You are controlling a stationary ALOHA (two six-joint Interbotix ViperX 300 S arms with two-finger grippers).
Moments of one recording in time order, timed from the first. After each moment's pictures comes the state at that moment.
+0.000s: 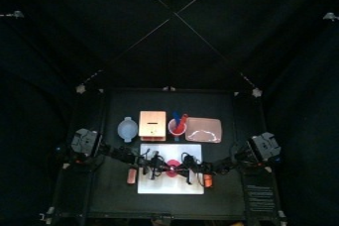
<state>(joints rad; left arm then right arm) -0.17 0.39 0.79 -0.03 -0.68 -0.02 0.32 0.21 0.92 0.63 -0.51 0.00</state>
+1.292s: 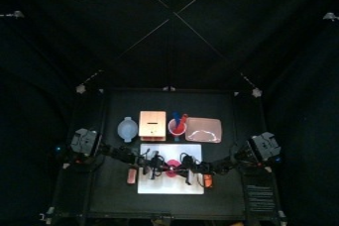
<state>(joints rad) -0.17 0.39 0.79 -0.04 -0.66 -0.02 0.31 0.21 0.90 0.61 -0.48 0.00</state>
